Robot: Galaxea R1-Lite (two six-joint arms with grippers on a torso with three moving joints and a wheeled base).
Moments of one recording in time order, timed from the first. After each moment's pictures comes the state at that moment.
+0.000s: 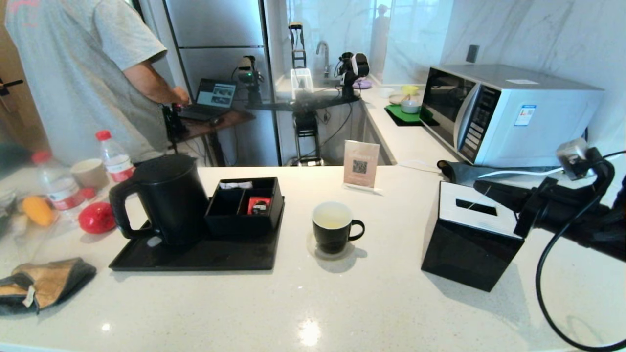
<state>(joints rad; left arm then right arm) 0.00 0.00 0.00 0.01 0.00 0.02 -0.04 1.64 -0.50 -1.11 0.68 -0.10</state>
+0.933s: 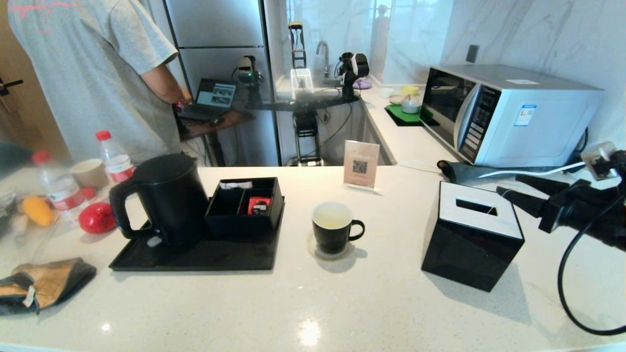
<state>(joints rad) 0.00 0.00 0.00 0.01 0.00 0.02 -0.22 1.67 -0.51 -1.10 0.67 -0.16</state>
